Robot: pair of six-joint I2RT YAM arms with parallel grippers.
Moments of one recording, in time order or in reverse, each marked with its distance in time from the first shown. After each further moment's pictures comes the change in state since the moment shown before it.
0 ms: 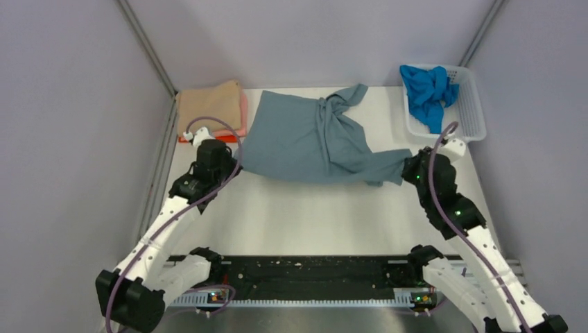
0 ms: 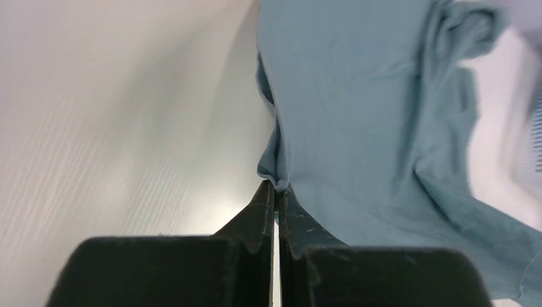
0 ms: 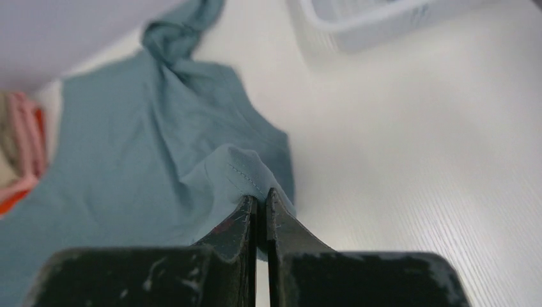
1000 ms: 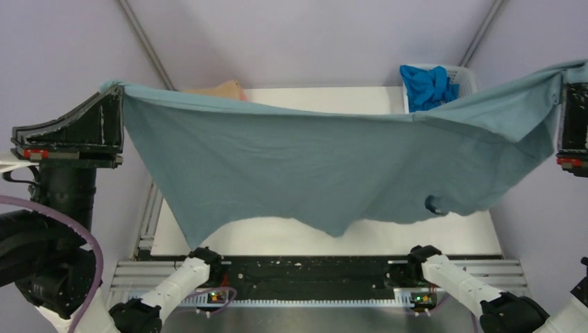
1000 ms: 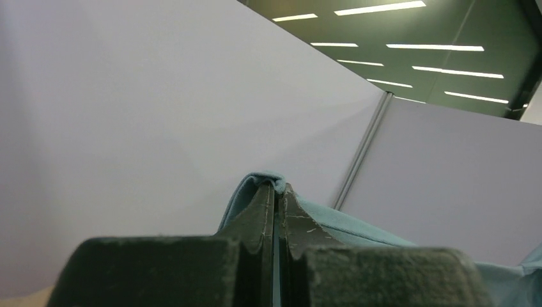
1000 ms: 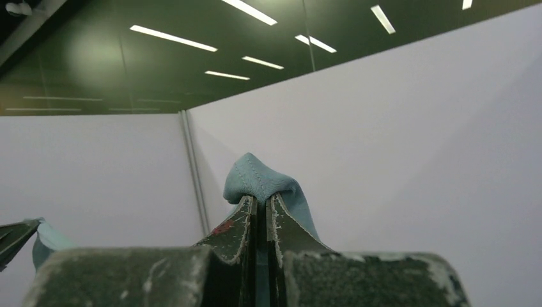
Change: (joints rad) left arm 0.000 -0.161 1.140 0.039 0.201 0.327; right arm -0.001 0.158 1.343 0.080 -0.487 -0.355
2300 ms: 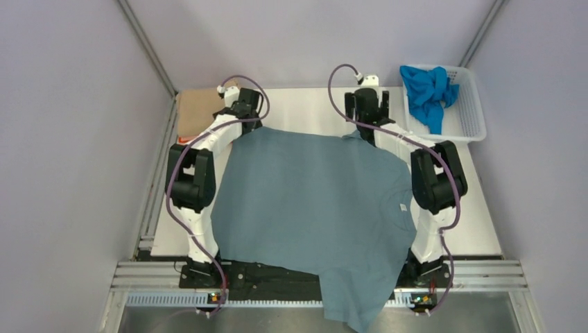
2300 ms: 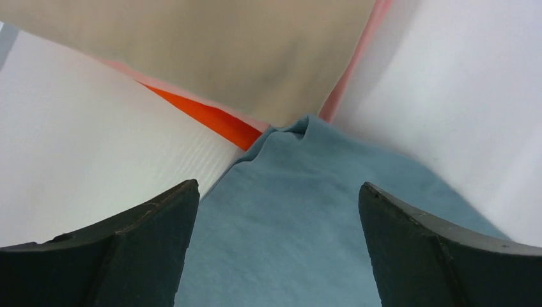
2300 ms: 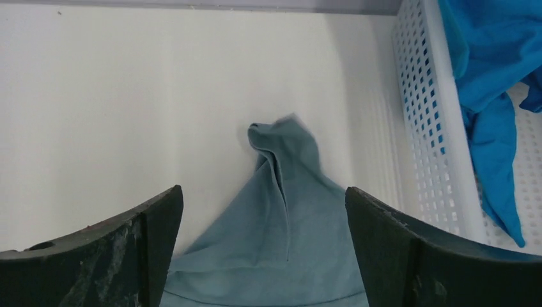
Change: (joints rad) left arm 0.065 1.153 -0.397 -0.043 -0.526 -0.150; right arm -0.016 1.060 -0.747 0.594 0.518 -0.198
